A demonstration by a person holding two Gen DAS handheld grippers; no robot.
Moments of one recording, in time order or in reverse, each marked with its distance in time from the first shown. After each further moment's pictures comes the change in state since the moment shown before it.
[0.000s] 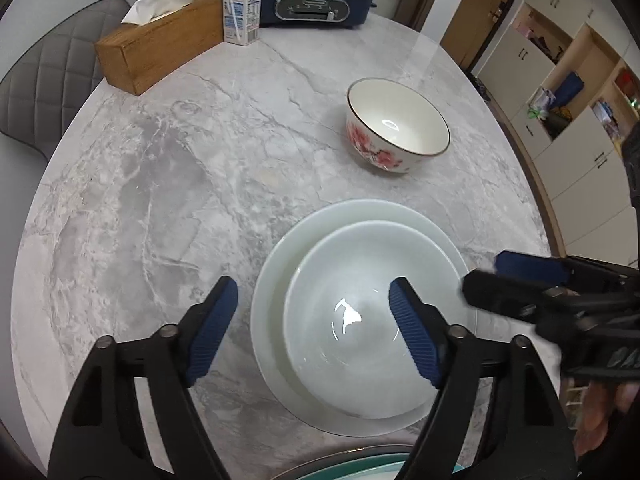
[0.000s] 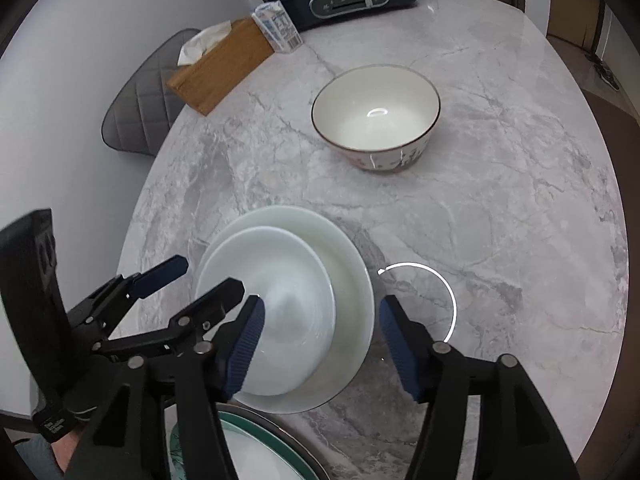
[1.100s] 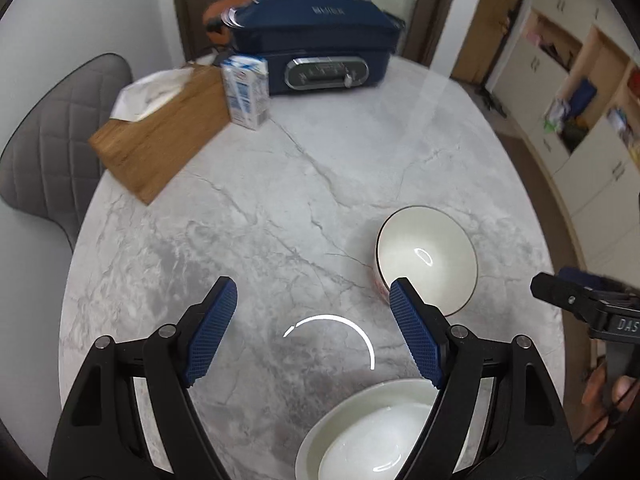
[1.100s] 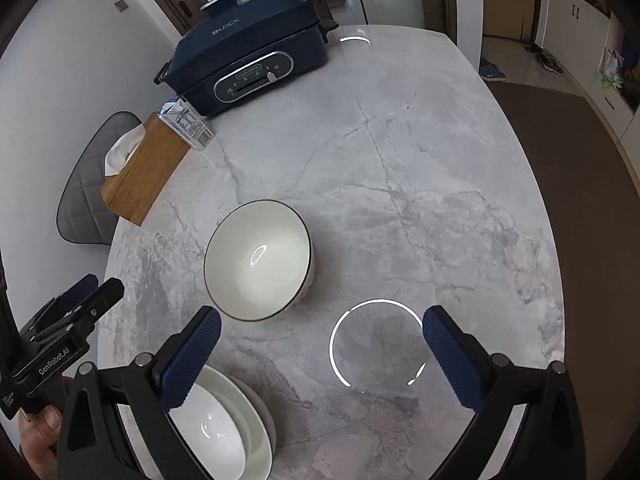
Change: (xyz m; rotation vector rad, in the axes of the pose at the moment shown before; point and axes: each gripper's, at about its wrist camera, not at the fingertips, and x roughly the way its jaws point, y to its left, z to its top) left arm 0.006 -0.011 0.151 0.062 -0.044 0.102; right arm -0.024 -0.083 0.101 0.142 -0.118 -0.145
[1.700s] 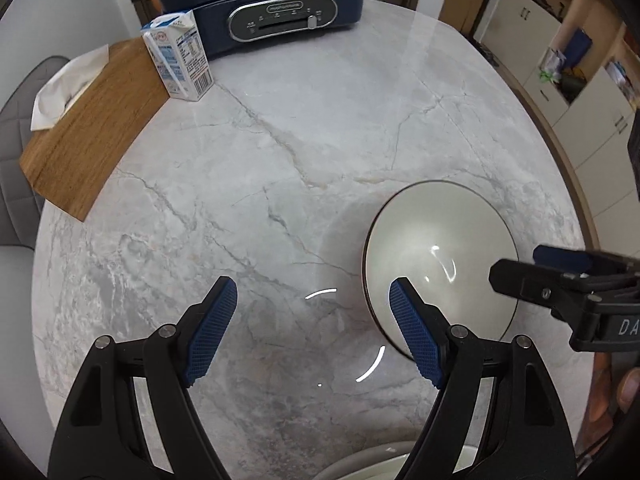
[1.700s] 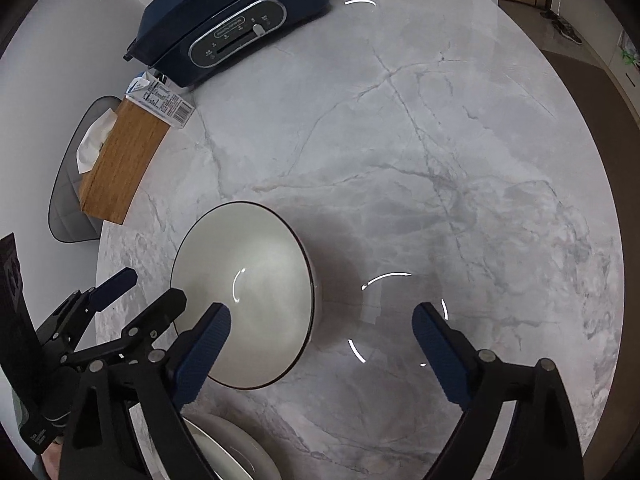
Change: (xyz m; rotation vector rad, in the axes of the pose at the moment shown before) left arm 0.108 -0.026 0.017 0.079 0.115 -0.019; right arm 0.081 -0.002 0.028 0.056 0.151 0.071
